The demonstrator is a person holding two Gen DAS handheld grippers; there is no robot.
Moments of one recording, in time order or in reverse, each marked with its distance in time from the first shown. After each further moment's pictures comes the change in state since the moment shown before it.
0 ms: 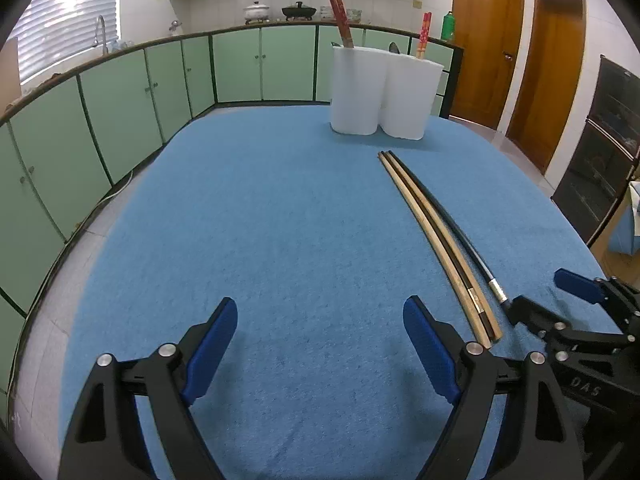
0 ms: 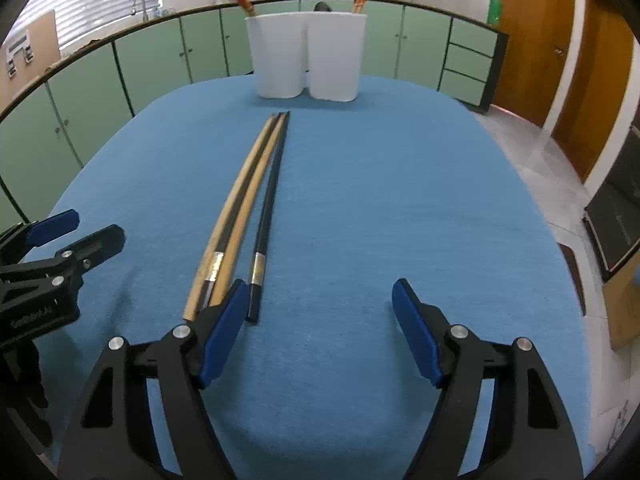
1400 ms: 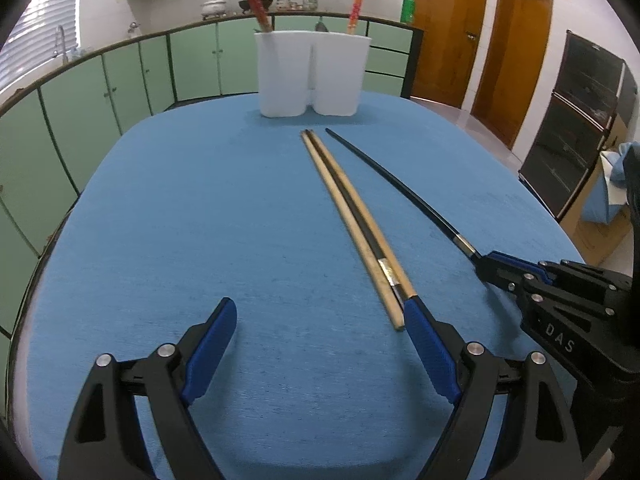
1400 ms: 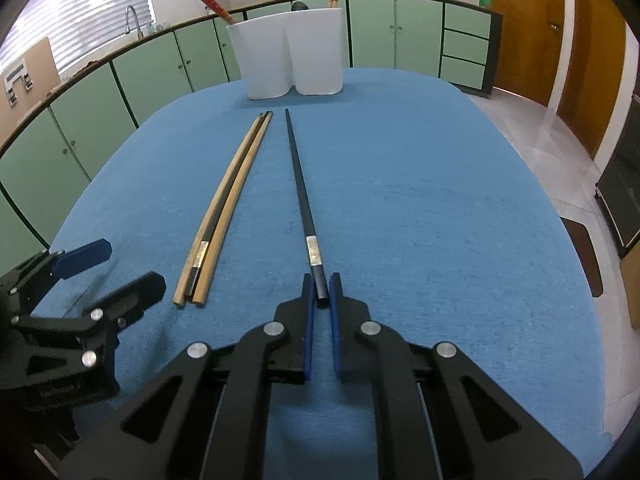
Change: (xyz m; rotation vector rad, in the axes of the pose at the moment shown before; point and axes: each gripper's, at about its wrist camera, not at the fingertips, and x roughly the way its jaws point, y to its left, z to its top) left arm -0.001 -0.055 -0.014 0.091 0.044 -0.108; right arm -0.001 -0.023 -0.008 0.084 0.020 0.079
